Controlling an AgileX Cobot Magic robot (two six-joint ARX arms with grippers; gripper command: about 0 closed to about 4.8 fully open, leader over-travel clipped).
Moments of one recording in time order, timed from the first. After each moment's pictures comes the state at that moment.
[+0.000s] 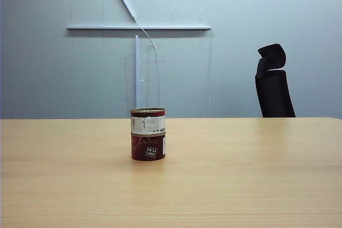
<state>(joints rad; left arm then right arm) 0.01 0.00 0.01 -0.07 0.06 0.01 0.14 0.00 0.10 -0.06 0.12 0.00</state>
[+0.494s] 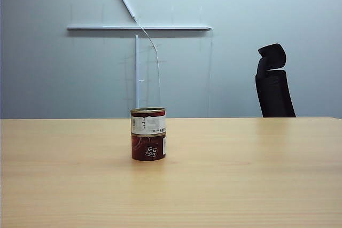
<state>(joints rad) 0.01 0.00 0.00 -0.07 0.07 0.01 -0.03 0.00 0.01 0.04 -0.05 0.08</state>
